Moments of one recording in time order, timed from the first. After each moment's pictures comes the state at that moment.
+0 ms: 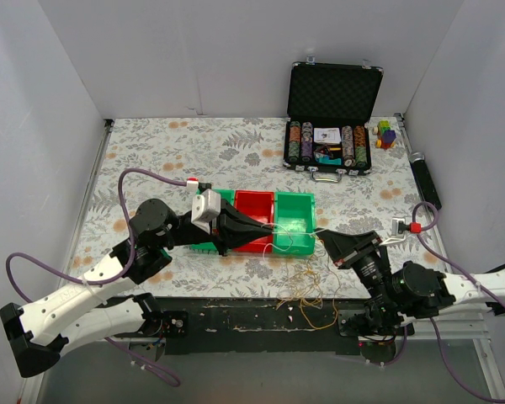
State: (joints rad) left arm -0.93 0.84 0.86 0.24 0.60 -0.16; right arm 1.74 0.30 0.50 0.04 1.21 0.80
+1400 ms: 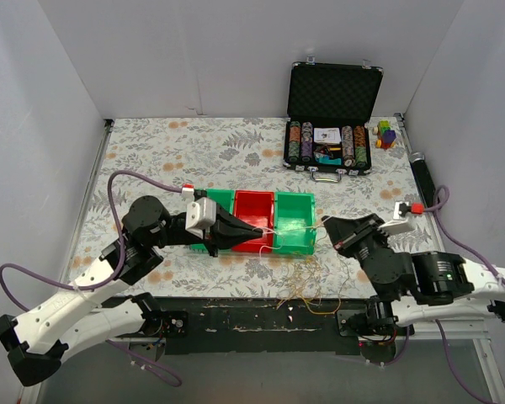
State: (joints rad) left arm -0.87 0.80 0.87 0.08 0.69 -0.01; right arm 1.61 0.54 0.90 -0.74 1.21 1.39
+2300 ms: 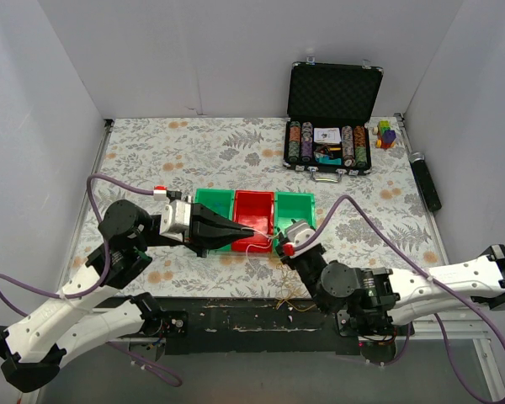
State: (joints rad) left arm -0.85 0.74 0.92 0.14 0.75 -0.06; right arm 1.68 0.91 0.76 0.12 1.19 -0.20
